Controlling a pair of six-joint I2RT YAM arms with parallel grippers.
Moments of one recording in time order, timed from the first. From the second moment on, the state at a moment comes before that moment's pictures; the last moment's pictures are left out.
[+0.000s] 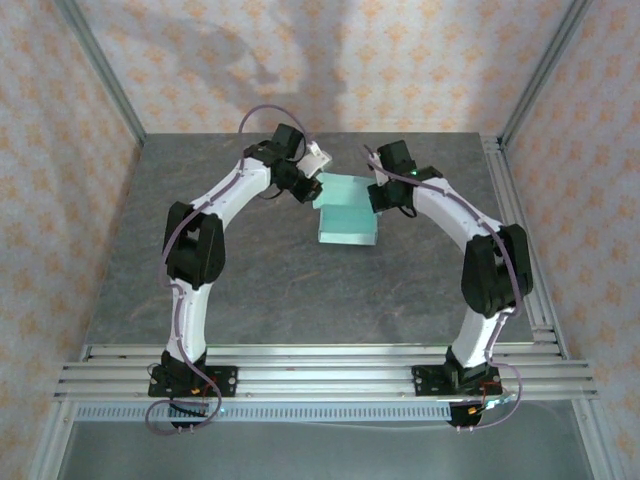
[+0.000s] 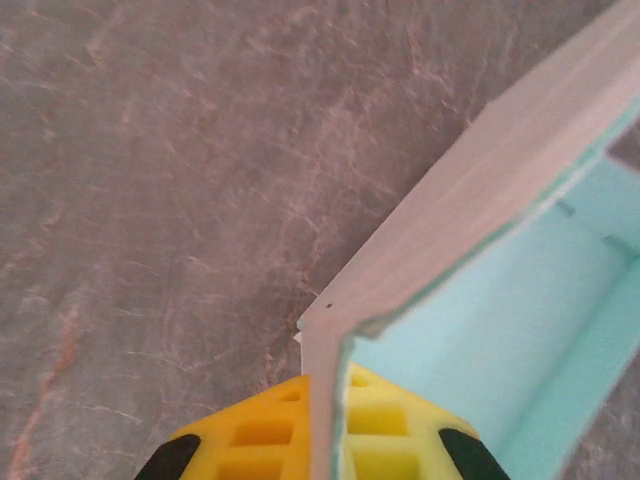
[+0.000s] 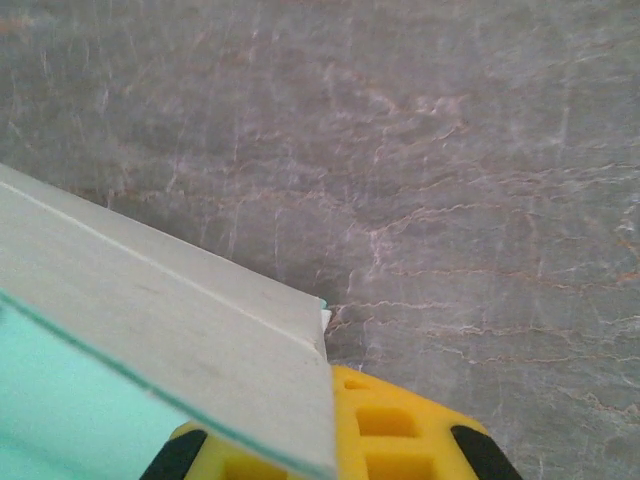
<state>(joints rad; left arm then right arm) -0.35 2.13 1.89 -0.77 0.38 0.30 0.37 1.77 1.43 -0.62 0.06 0.03</state>
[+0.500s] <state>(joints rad) -0.41 2.04 1.71 -0.52 0.24 0.08 0.44 1.67 1.20 -0.30 0.25 0.30</state>
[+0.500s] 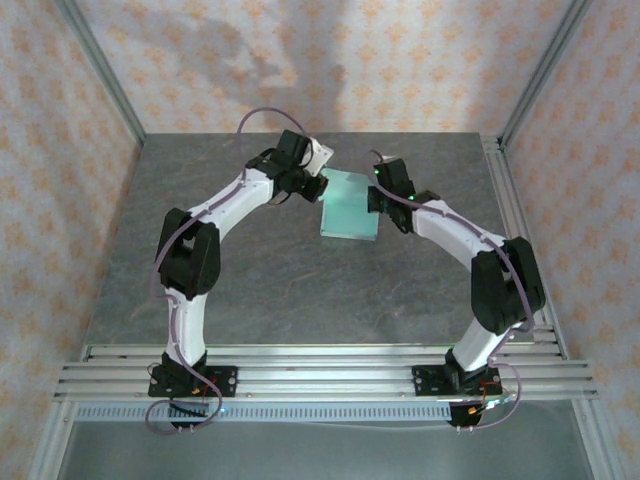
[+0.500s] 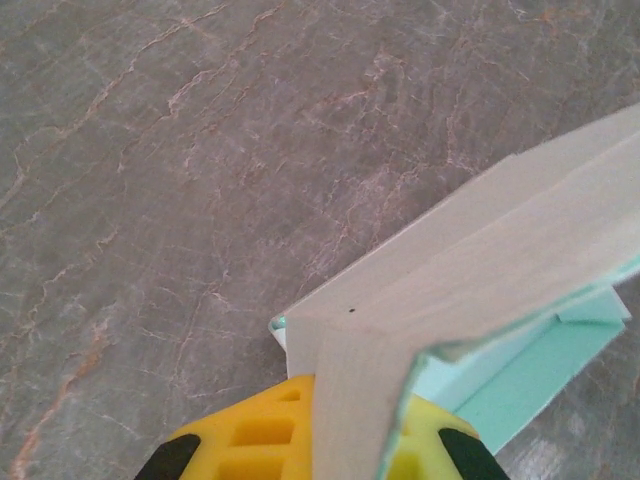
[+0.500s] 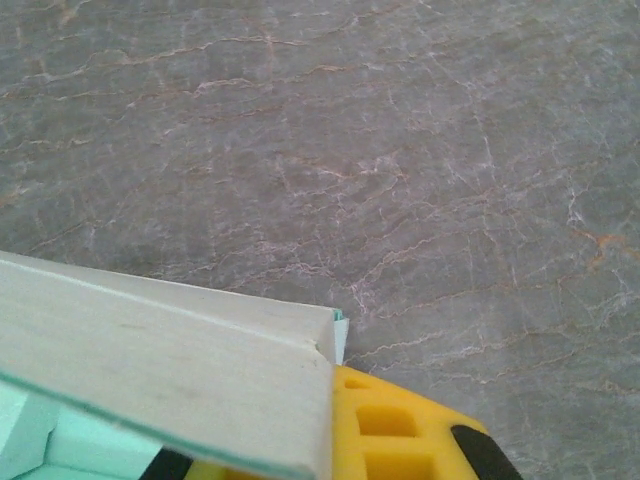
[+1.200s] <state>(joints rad) -0.46 1.94 1.38 -0.10 0.07 -0.17 0.60 1.67 0.95 0.09 0.56 0.44</state>
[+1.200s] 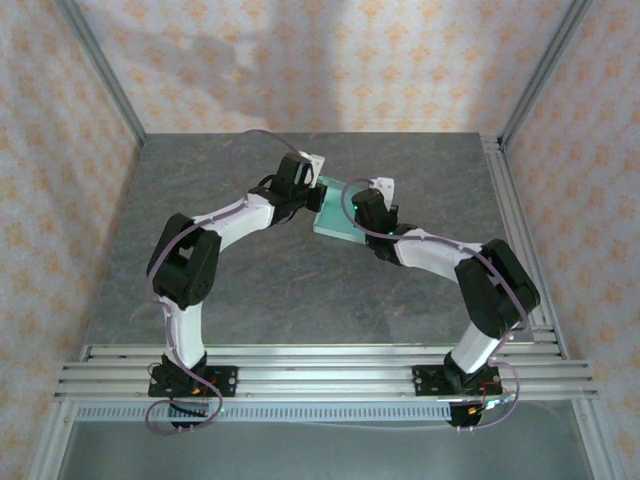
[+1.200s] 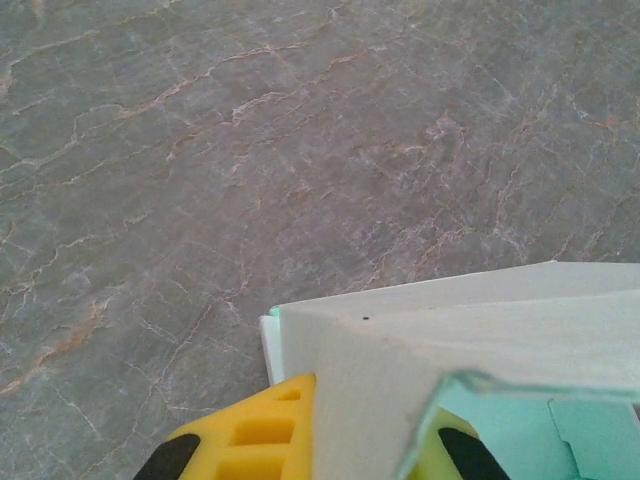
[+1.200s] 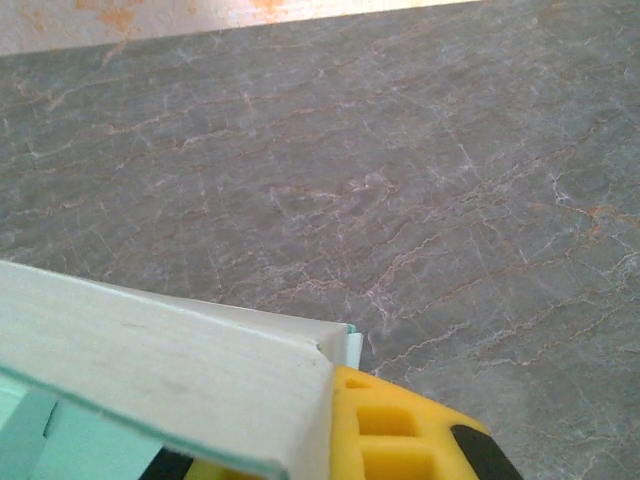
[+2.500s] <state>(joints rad) -0.54 1.88 1.05 0.34 -0.08 -0.25 0.65 1.67 0.68 0.55 0.64 0.41</state>
